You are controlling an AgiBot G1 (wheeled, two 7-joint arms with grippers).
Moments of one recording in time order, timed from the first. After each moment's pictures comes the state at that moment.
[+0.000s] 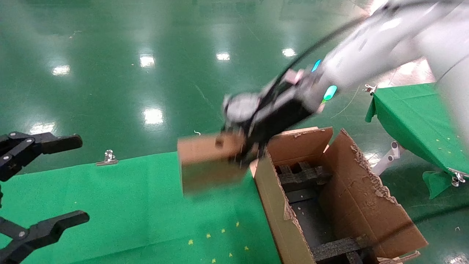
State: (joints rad) left arm -1.08 0.58 0.35 -1.24 0.66 1.45 -0.14; right arm 1.99 -1.08 -1.02 0.49 -1.49 -1.57 -0.17
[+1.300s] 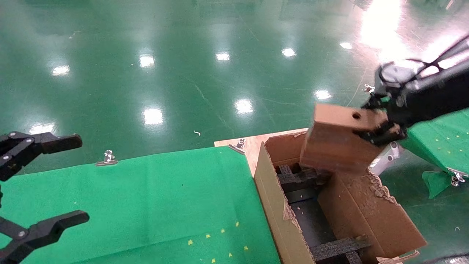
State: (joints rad) left arm -1.08 0.58 0.35 -1.24 0.66 1.45 -0.14; right arm 2.27 -0.63 -1.38 0.54 -1.44 -1.59 0.01
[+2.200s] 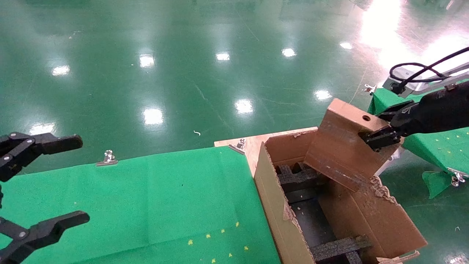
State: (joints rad) left arm -1.08 0.58 0.35 -1.24 0.66 1.45 -0.14; right arm 2.18 -0.48 -1.44 0.67 -1.39 -1.39 0.49
